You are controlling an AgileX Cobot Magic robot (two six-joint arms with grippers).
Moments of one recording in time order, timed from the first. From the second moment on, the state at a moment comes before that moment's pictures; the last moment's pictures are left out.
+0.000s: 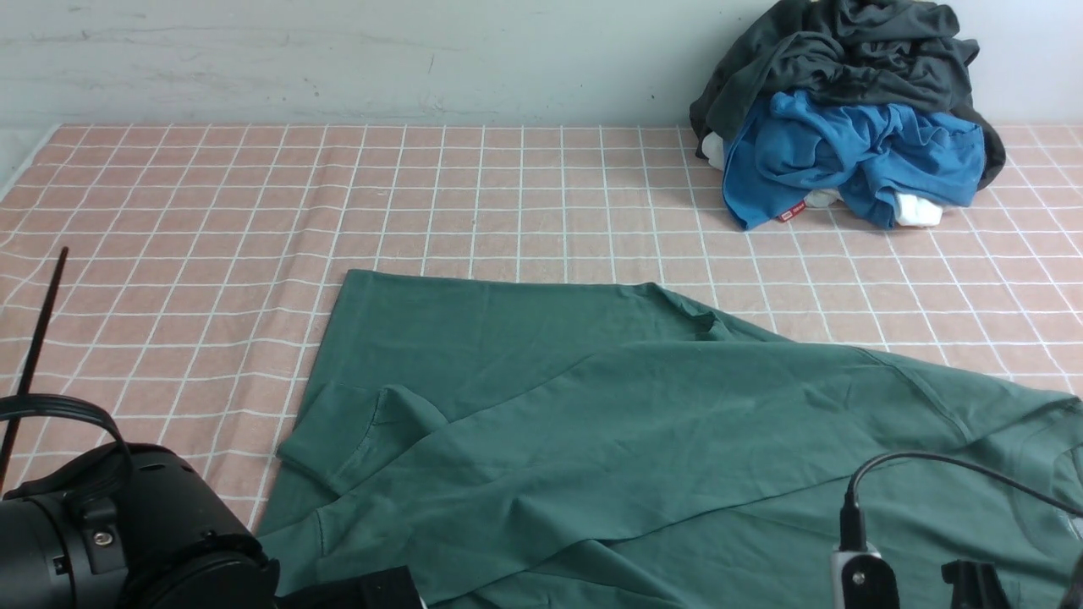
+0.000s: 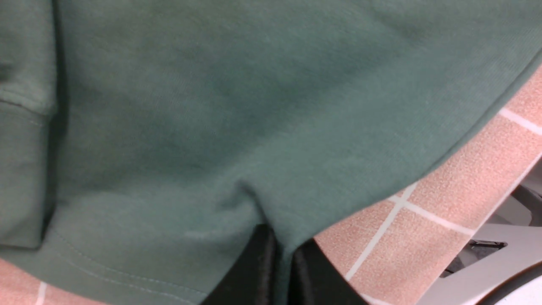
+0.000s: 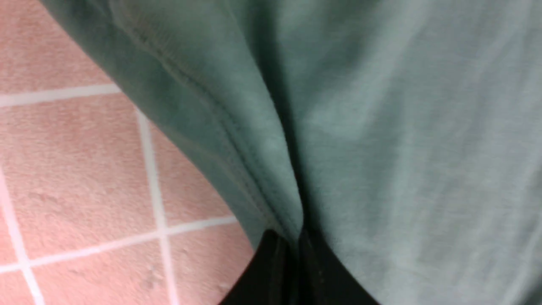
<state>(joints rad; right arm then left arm) 0.76 1.19 -0.41 -0.33 0.69 -0.42 -0.76 1.33 -0.63 -0.03 0.94 0.35</state>
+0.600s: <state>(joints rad) 0.32 1.39 -0.97 0.00 0.97 -0.81 -0.37 1.47 -1.18 0.05 1.03 0.43</state>
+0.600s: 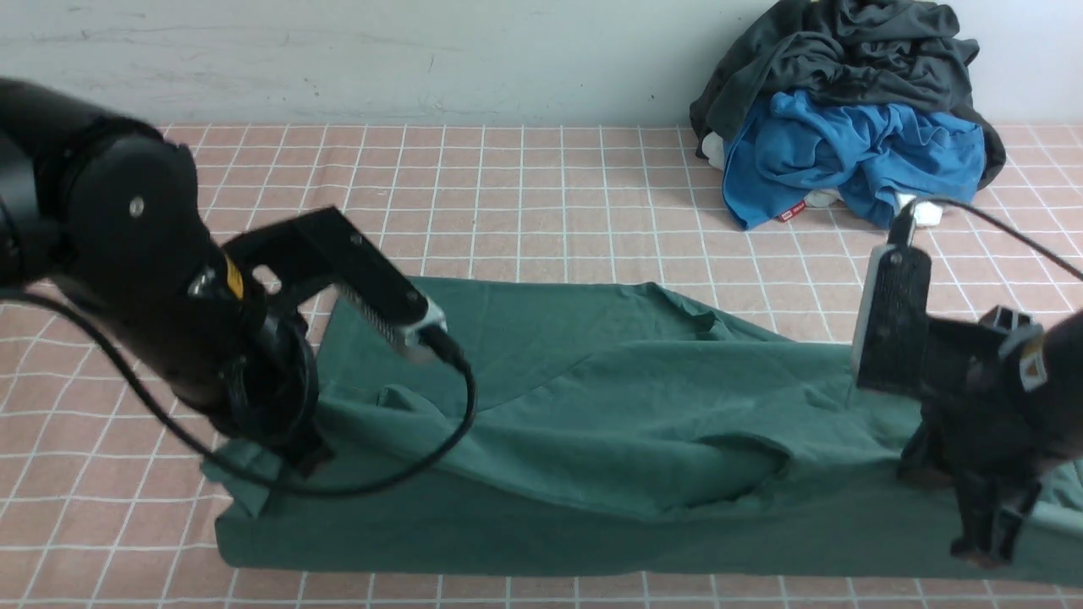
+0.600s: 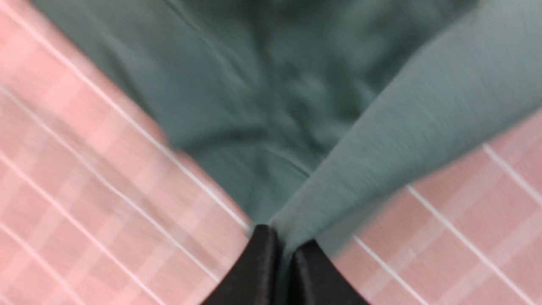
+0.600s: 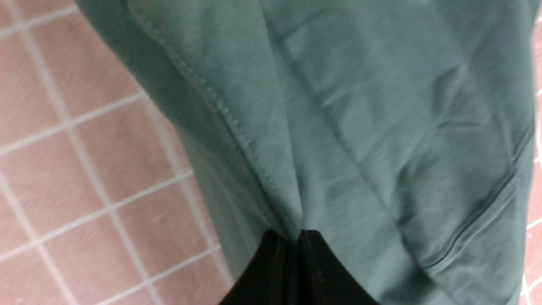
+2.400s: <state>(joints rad) 0.33 2.15 -1.57 -0.05 0.54 -0.02 -0.20 2.14 -1.78 0.14 0.94 0.13</state>
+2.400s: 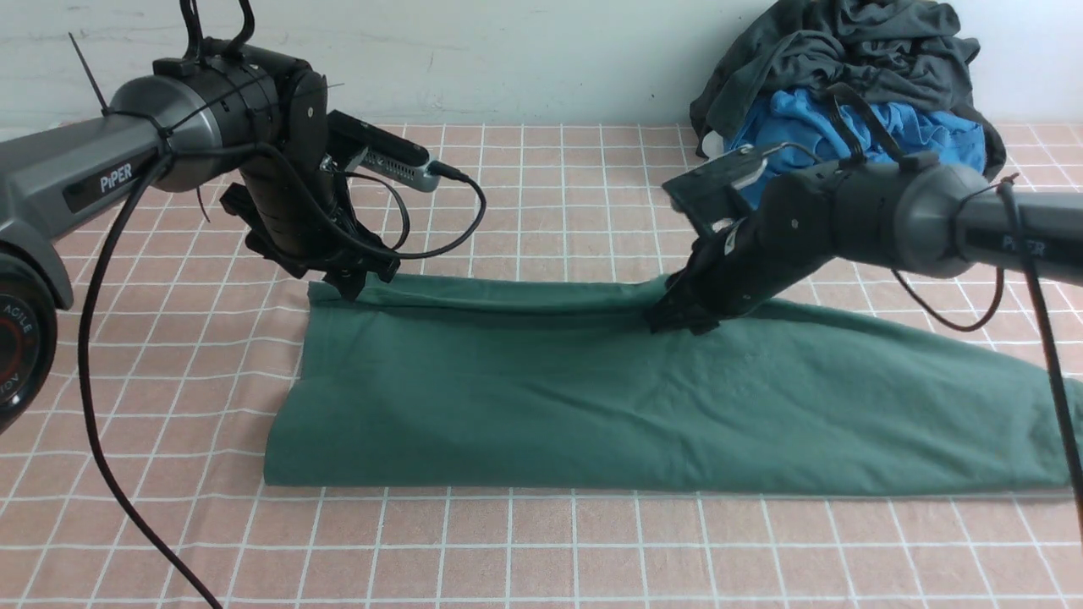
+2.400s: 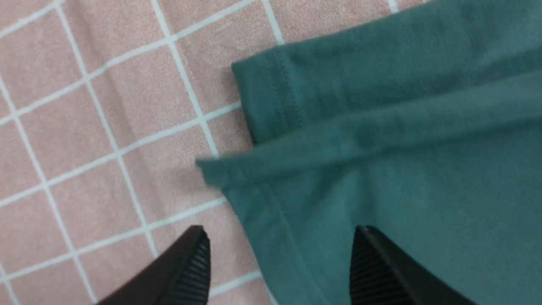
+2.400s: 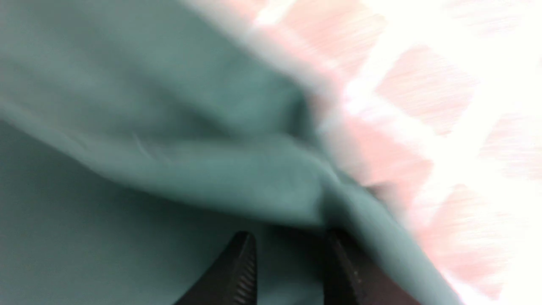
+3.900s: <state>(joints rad) -0.26 1.85 -1.05 -0.14 0.68 0.17 -0.29 2.06 -1.48 -0.04 1.05 0.23</state>
